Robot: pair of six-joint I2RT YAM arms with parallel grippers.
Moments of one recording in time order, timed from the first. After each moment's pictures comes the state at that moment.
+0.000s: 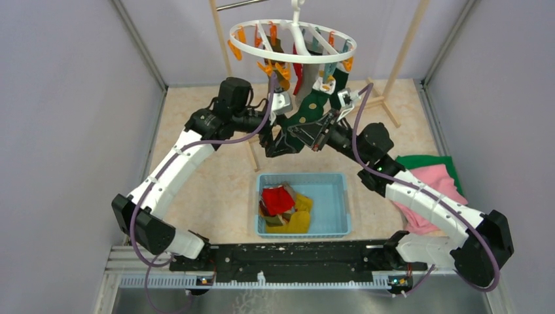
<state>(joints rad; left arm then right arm) -0.55 1.44 1.55 -0.68 0.79 0.42 0.71 1.14 0.87 0.52 -0.32 0.70</state>
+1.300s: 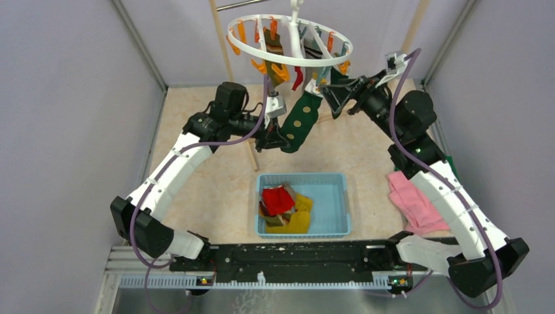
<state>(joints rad) -0.51 1.42 1.48 -0.66 0.91 0.39 0.46 1.08 1.18 0.10 -0.24 0.49</state>
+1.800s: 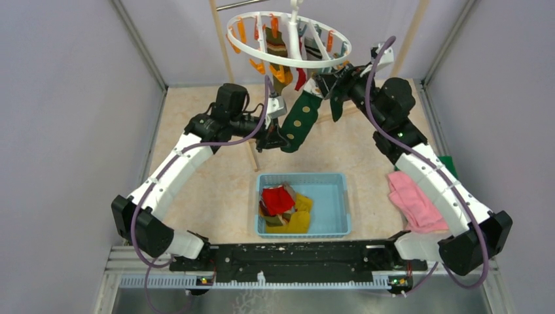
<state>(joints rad) -0.51 1.42 1.45 -0.63 0.89 0.39 0.48 1.24 1.27 0.14 -0.10 0.41</state>
